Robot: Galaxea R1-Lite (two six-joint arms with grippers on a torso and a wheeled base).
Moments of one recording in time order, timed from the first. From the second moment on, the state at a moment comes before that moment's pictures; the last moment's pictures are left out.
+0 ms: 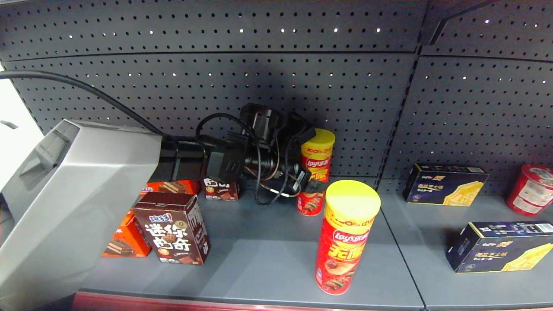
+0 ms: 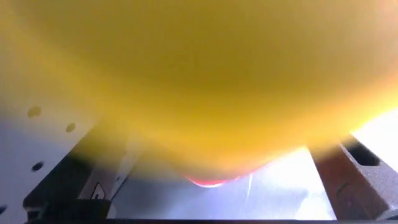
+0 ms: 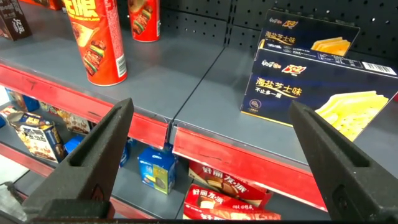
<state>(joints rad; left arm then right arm) -0.54 2.27 -1.77 0.01 -0.43 0.28 -0.05 0.08 -0.07 -0.04 0.37 -0.10</state>
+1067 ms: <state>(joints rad) -0.46 1.93 -1.39 -0.16 -0.41 0.27 -0.04 0.13 -0.19 0.07 0.39 0.00</state>
